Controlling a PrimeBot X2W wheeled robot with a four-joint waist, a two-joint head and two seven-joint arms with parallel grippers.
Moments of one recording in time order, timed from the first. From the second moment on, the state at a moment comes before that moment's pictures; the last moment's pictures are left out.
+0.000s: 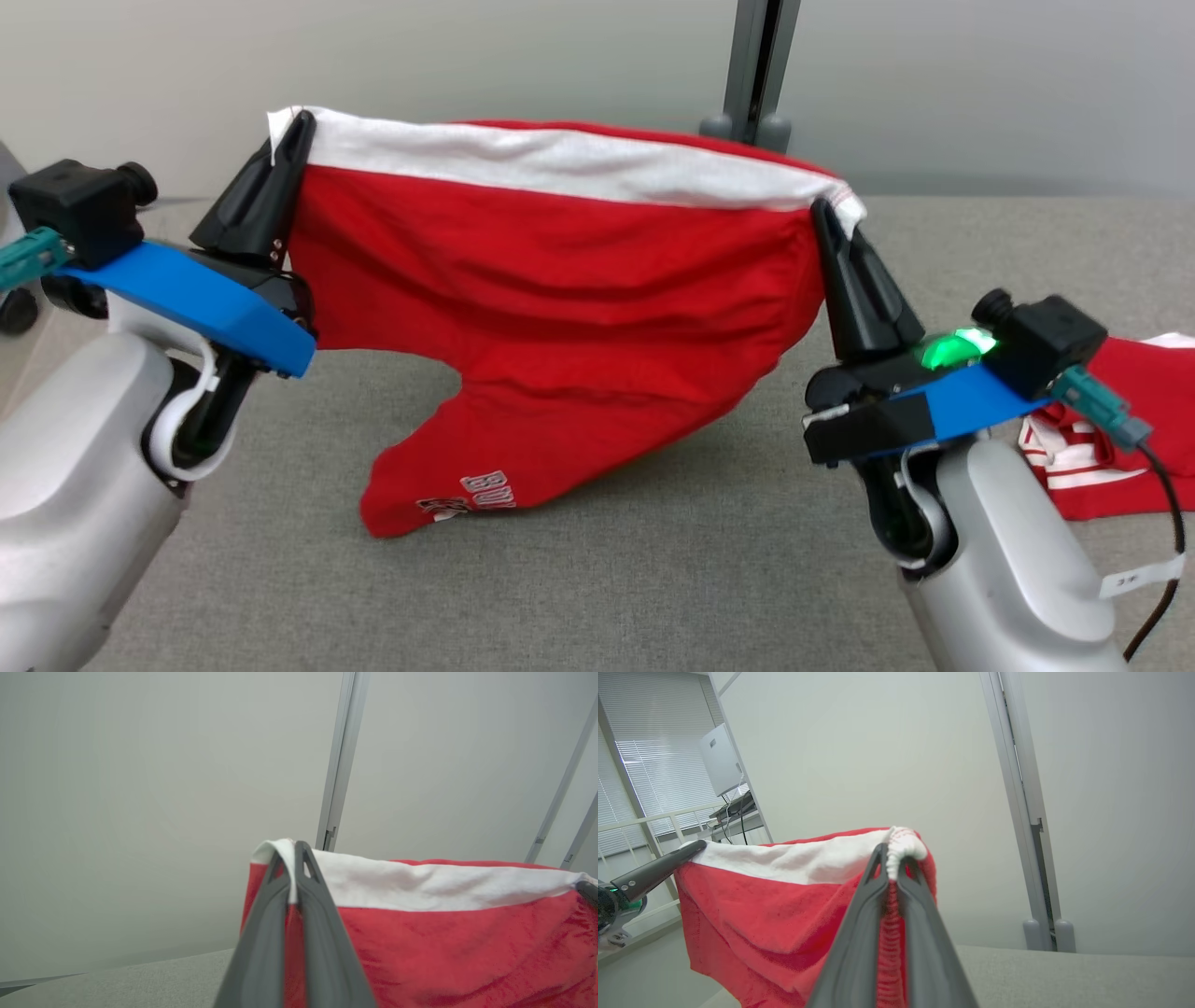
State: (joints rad) left arm -0.81 0.58 -0.82 0.43 -1.07 -0.13 -0.26; right arm -0.46 -0.05 0.23 0.27 0.44 0.13 -0.26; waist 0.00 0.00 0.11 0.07
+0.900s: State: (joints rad) left arm -1.20 0.56 -0.52 0.39 -0.90 -0.12 -0.26; right arm -1.17 -0.05 0.11 0.46 0.07 0.13 -0.26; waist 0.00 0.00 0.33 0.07
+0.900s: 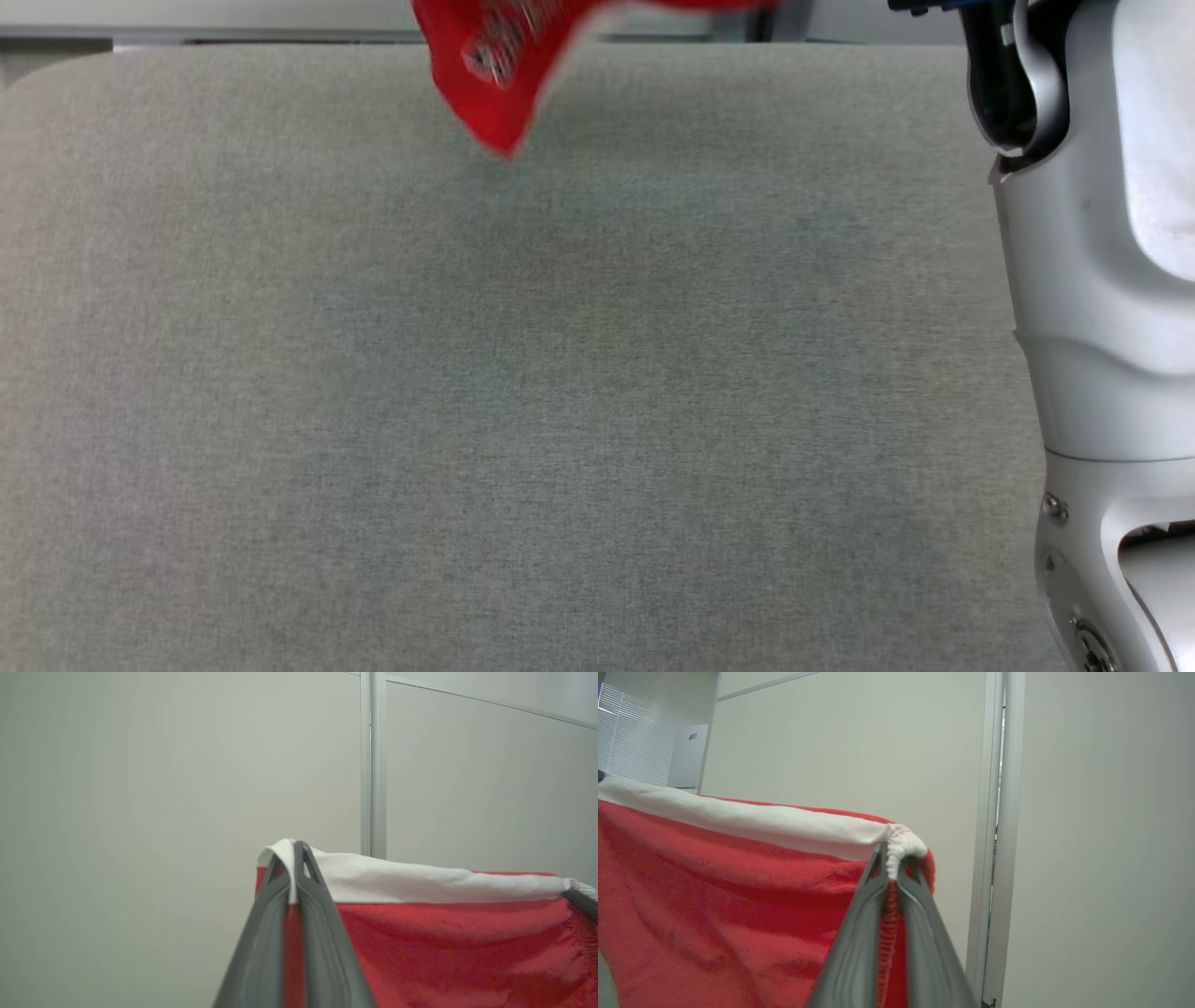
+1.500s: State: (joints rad) left arm -0.40 0.35 -0.34 0.27 -0.80 -0.13 -0.26; right arm -0.48 -0.05 0.27 0.36 0.32 0.13 -0.26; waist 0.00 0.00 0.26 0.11
